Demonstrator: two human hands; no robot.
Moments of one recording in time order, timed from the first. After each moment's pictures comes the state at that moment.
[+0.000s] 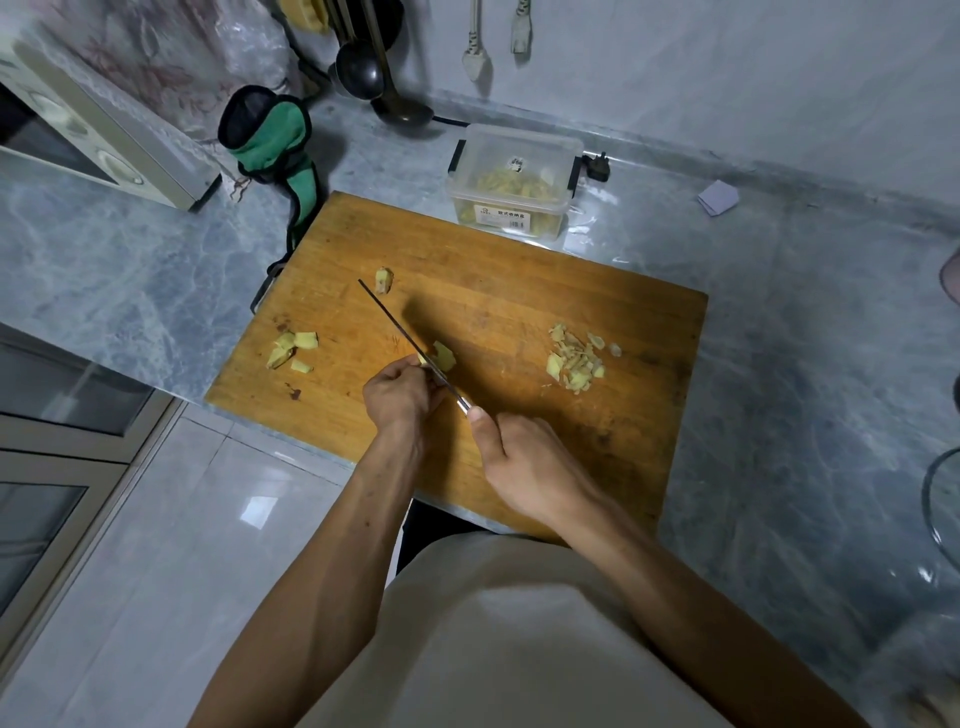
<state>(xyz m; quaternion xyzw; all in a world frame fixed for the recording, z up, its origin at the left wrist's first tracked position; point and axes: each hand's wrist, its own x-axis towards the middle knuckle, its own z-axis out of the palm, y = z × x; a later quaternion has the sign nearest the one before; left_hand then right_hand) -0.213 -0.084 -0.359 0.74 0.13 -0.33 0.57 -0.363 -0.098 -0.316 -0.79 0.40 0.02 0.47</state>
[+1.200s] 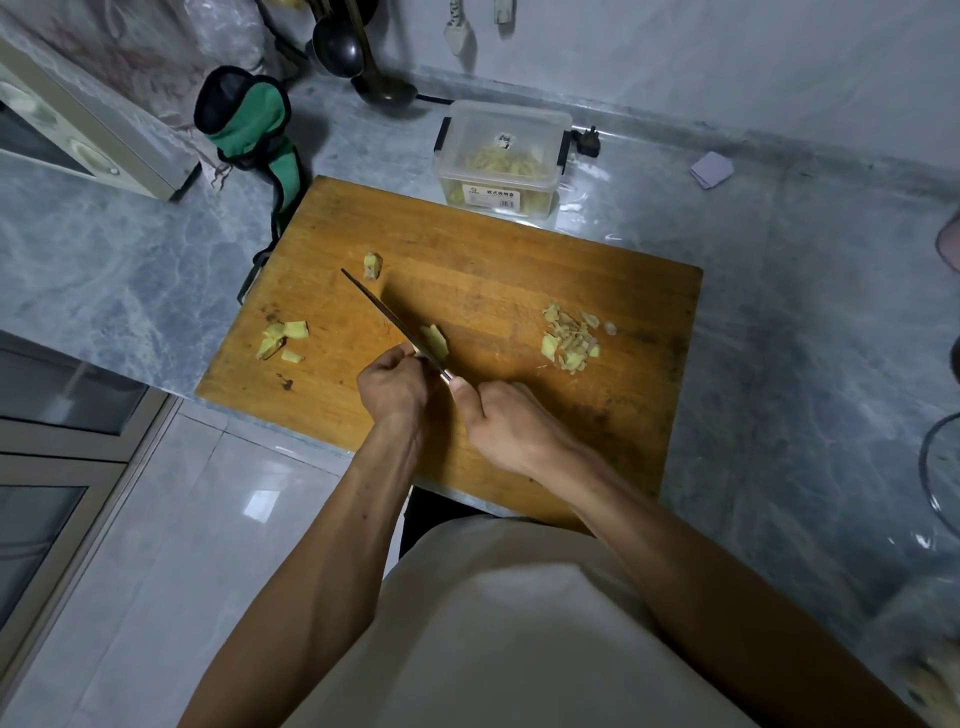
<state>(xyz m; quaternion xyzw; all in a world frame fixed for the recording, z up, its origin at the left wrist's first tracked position) -0.217 -0.082 -0.367 0.76 0.12 -0.31 0.56 -0.343 -0.110 -0.330 -0.77 0.41 0.03 0.49</state>
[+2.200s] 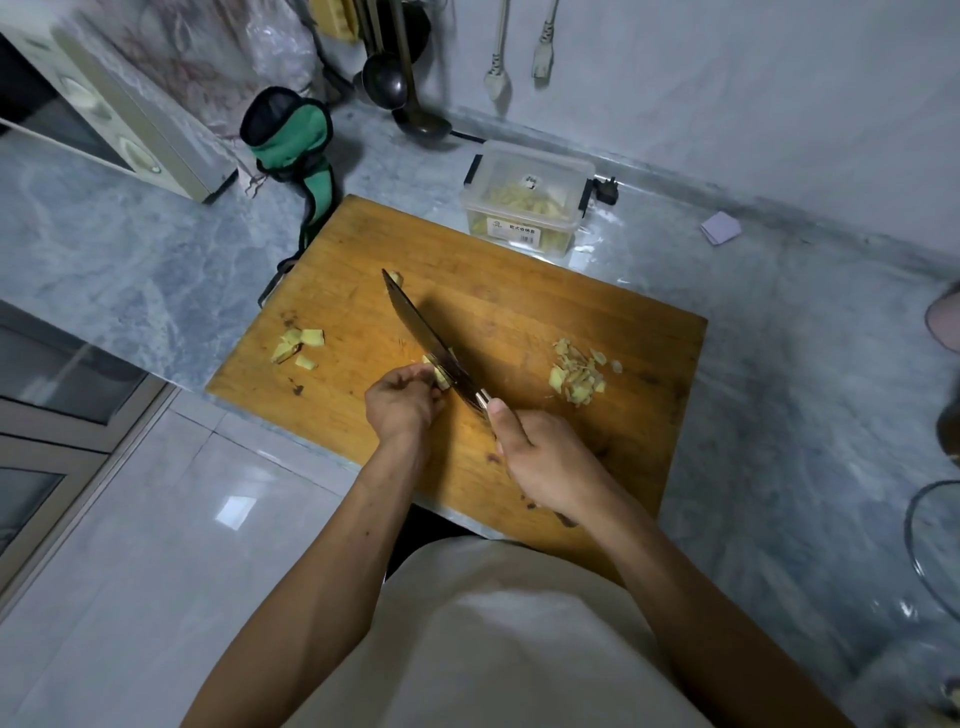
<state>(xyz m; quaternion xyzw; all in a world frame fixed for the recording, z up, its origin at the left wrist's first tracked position) -0.205 -0.080 -0.382 0.74 0.13 -0.32 0.57 -0.367 -0.113 -0.314 -0.75 0.40 0.01 0.52</state>
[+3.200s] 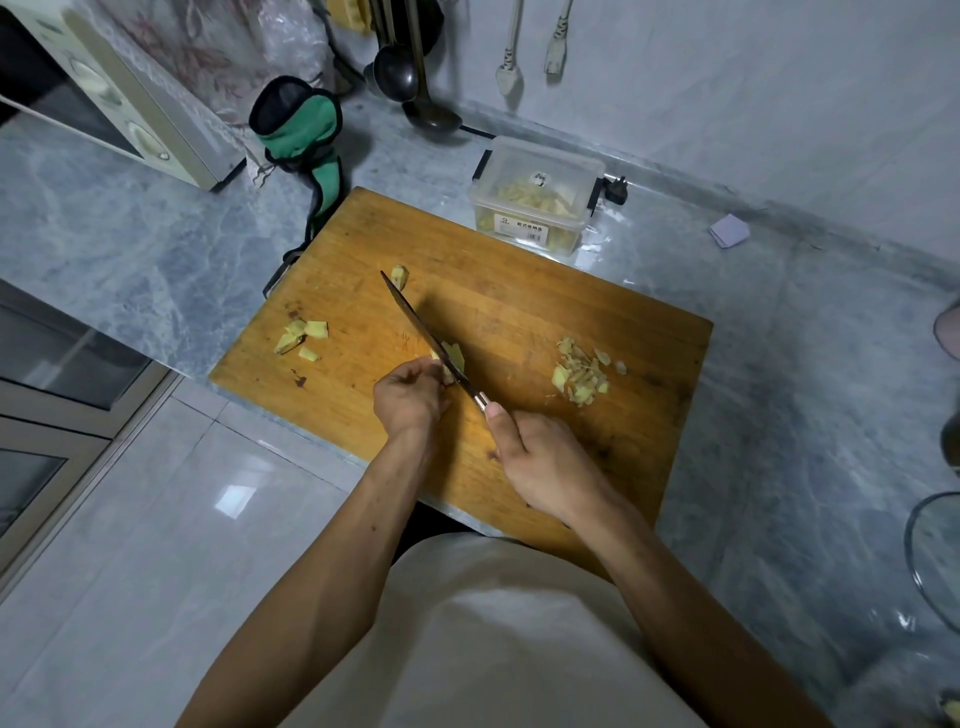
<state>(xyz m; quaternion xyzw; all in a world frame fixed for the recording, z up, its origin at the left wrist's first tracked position) -0.209 -0.081 -0.396 0.74 0.12 -0.31 0.58 -0.365 -0.109 -0.318 -0.78 0.41 0.02 0.48</state>
